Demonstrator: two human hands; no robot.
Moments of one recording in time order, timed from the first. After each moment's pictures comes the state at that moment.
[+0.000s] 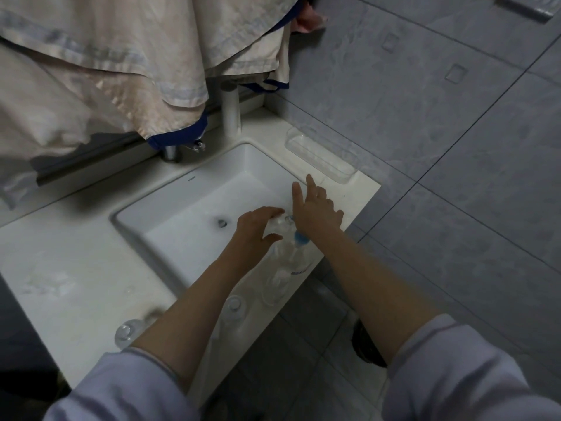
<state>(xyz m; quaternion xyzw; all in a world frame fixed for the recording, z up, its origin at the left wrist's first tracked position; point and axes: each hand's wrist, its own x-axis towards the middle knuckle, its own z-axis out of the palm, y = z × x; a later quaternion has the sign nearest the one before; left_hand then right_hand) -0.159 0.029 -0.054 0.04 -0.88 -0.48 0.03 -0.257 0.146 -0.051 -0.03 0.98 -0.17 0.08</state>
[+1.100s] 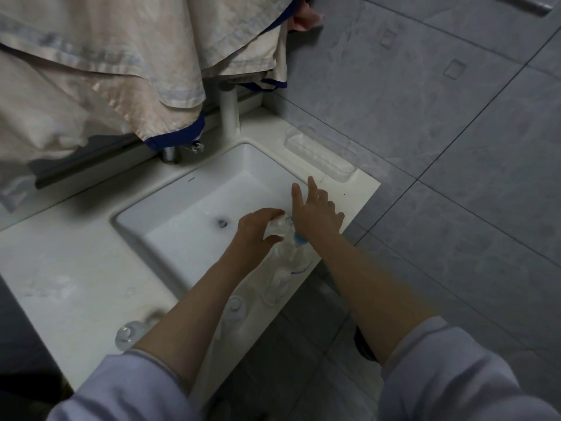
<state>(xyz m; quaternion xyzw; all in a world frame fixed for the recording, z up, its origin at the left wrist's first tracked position) -0.163 0.033 -0.053 0.04 -0.90 -0.44 0.01 -0.249 0.147 -0.052 -0.02 0.98 -0.18 0.08</state>
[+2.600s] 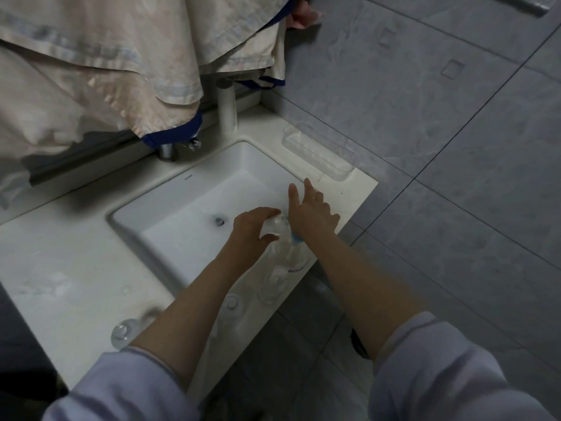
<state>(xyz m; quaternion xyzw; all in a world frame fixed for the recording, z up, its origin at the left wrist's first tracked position) -0.162 0.034 -0.056 0.03 -0.88 -0.48 -0.03 -0.249 0.145 -0.058 0.00 0.98 -0.18 0.10</state>
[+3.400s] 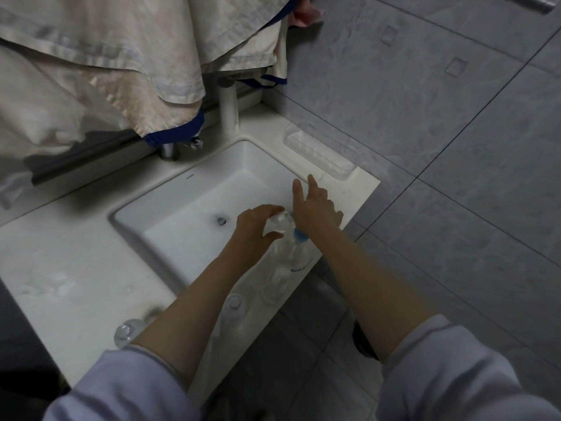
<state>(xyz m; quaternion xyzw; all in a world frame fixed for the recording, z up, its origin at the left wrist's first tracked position) -0.162 0.029 -0.056 0.03 -0.88 -0.47 0.04 -0.253 0.145 -0.049 -0.01 0.98 -0.18 0.10</state>
